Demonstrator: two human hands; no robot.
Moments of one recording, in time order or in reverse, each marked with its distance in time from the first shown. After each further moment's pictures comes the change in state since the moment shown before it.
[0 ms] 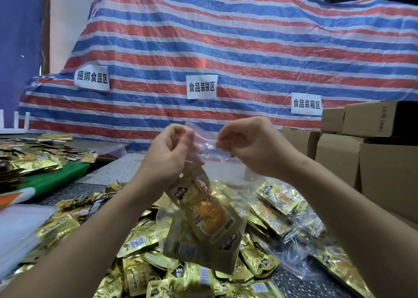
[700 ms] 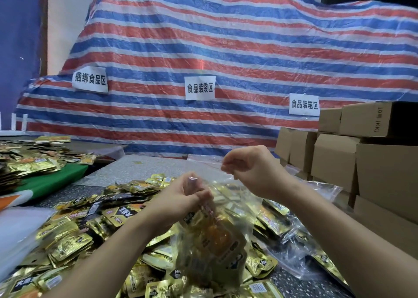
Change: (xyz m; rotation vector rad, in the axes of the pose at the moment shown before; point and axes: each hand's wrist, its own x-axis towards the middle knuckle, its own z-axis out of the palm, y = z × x) left_hand -0.028 -0.050 0.013 -0.066 -0.296 -0.377; right_hand -0.028 0.038 0.021 -0.045 -0.004 0.133
